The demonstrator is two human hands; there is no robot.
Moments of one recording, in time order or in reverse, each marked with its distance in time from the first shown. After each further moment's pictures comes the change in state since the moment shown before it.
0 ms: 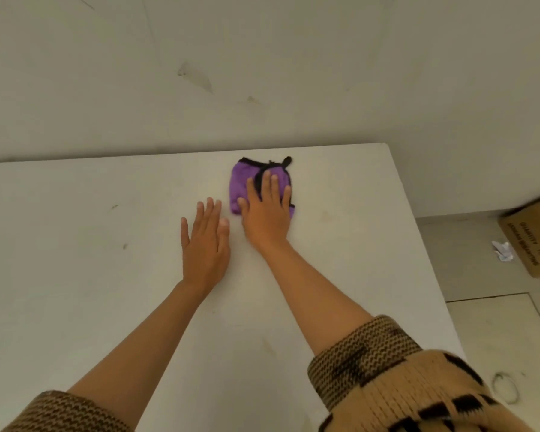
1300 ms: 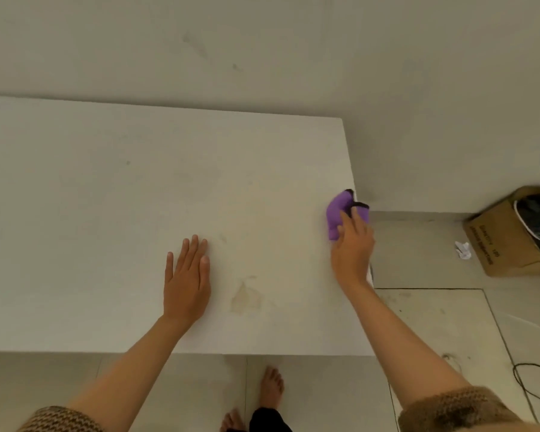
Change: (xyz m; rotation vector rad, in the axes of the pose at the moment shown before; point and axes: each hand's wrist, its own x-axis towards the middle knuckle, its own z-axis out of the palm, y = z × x) left_hand -0.264 0.034 0.019 0.090 -0.030 -0.095; right_hand -0.254 0.214 -0.050 0.291 0.423 0.159
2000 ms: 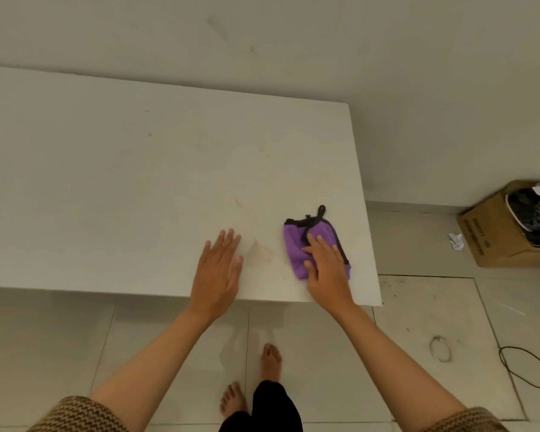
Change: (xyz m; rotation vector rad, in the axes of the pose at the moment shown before) left_hand -0.082 0.017 -0.006 -0.116 0.034 0.244; right_hand -0.133 -0.009 -0.025 0.113 -0.418 -0.220
